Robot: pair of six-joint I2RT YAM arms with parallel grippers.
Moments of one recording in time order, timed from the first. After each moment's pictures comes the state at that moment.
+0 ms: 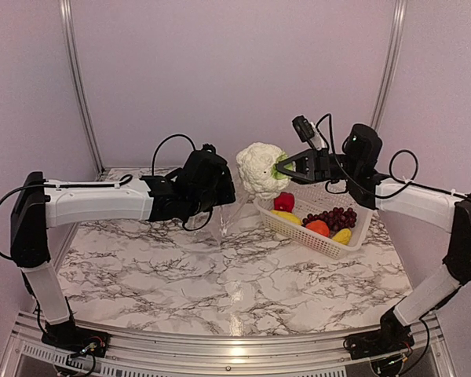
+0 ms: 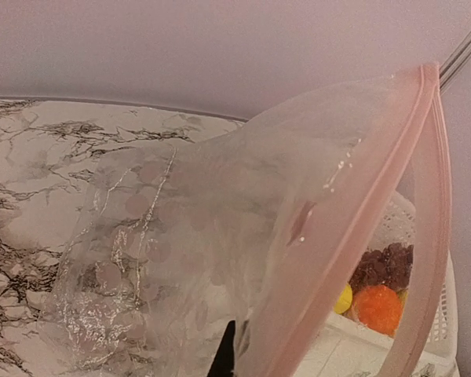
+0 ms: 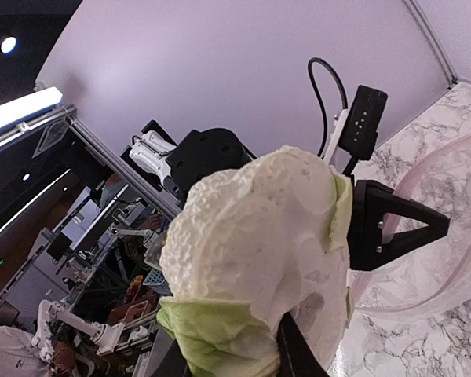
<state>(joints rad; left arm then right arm) -0.96 1.82 1.43 -0.14 -0.49 -0.71 0.42 1.49 1.08 0.51 -1.28 0.82</state>
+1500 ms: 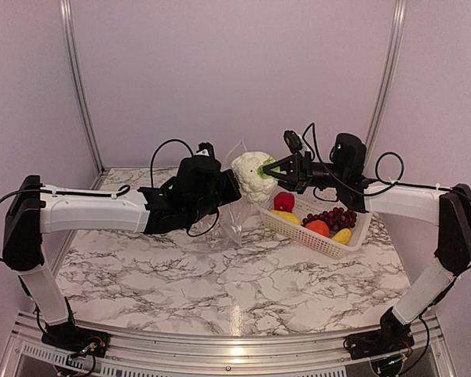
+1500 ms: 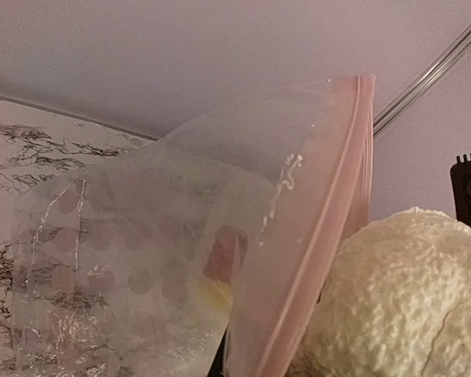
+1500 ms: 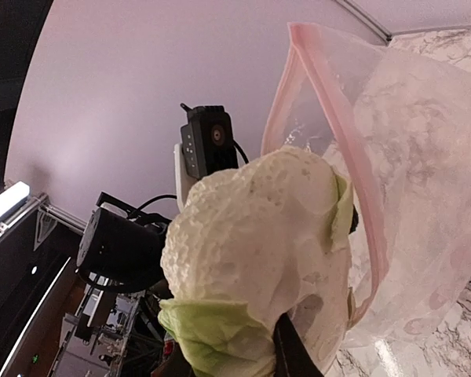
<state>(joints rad) -1.01 1.77 1.32 0.16 -0.49 -0.81 0.45 1.58 1.05 0.53 -1.08 1.04</state>
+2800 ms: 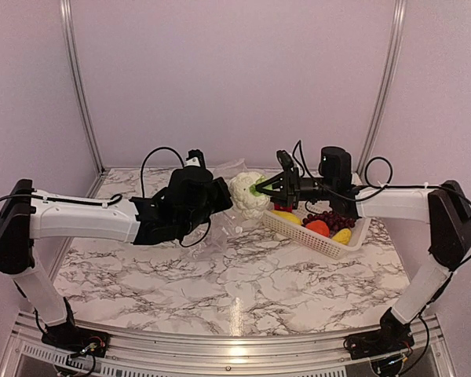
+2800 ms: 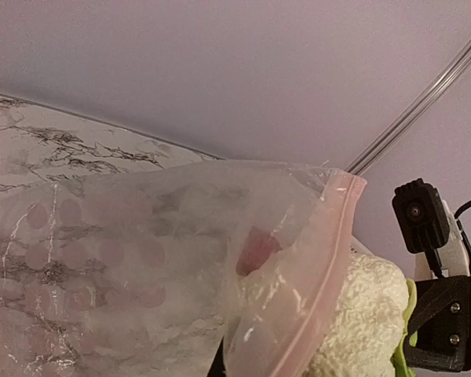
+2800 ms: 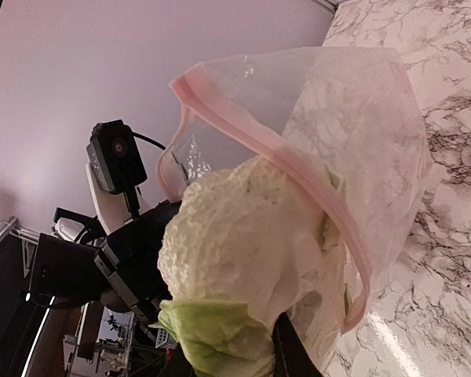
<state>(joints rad) -1.03 1.70 1.17 0.22 -0.57 -0.78 0.49 1.64 1.02 0.44 -1.00 0.98</state>
